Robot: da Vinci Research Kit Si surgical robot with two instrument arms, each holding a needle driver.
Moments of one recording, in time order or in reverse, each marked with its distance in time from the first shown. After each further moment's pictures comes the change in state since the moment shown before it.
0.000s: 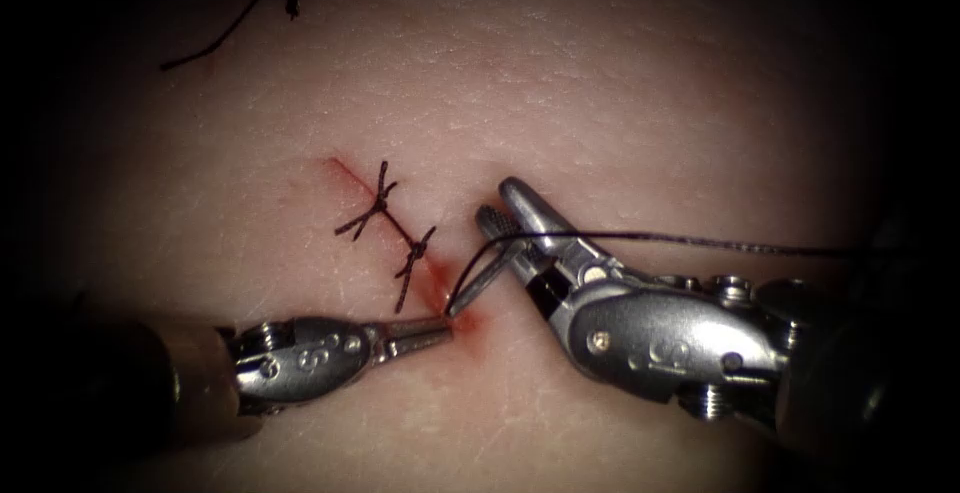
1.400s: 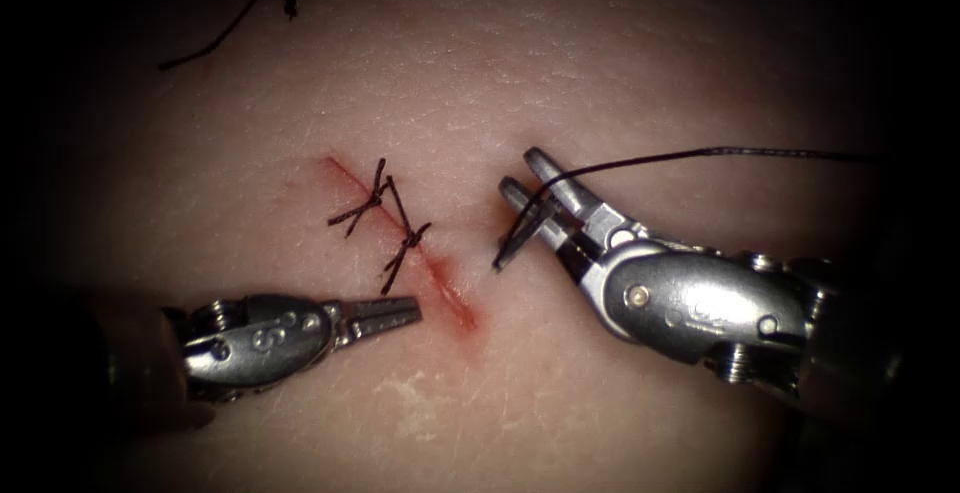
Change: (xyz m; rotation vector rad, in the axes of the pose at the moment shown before) right arm -0.003 0.003 0.001 -0.023 -0.060 0.203; left arm 0.004 -0.001 -0.004 0.019 0.035 -0.026
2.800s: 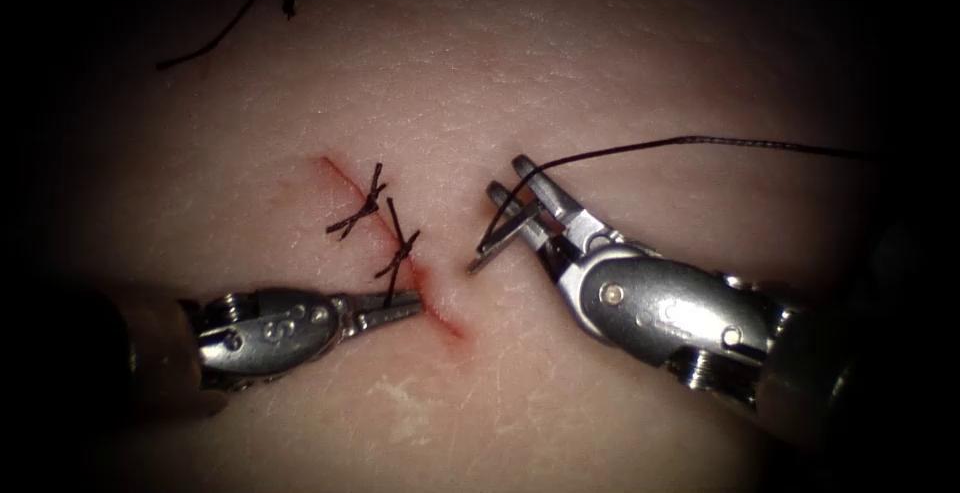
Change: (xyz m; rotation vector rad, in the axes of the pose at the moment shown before) right arm -0.002 -0.003 0.001 0.012 -0.076 0.147; left arm -0.002 -0.001 0.001 -0.021 -0.010 0.019
